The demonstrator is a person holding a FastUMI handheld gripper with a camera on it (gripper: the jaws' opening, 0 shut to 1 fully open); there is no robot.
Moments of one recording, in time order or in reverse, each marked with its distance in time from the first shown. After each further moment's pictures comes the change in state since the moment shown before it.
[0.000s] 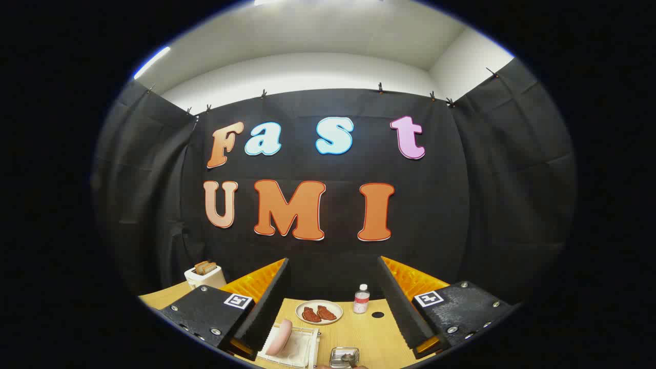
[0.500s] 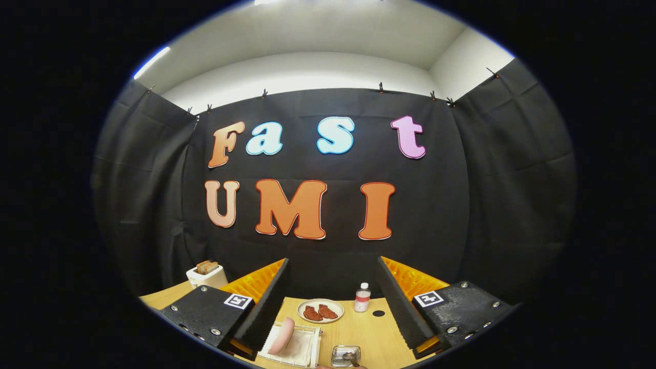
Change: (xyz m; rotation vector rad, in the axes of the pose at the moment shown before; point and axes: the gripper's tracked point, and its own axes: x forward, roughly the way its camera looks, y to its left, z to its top) arm -0.007 0.000 -0.002 0.004 0.021 -0.004
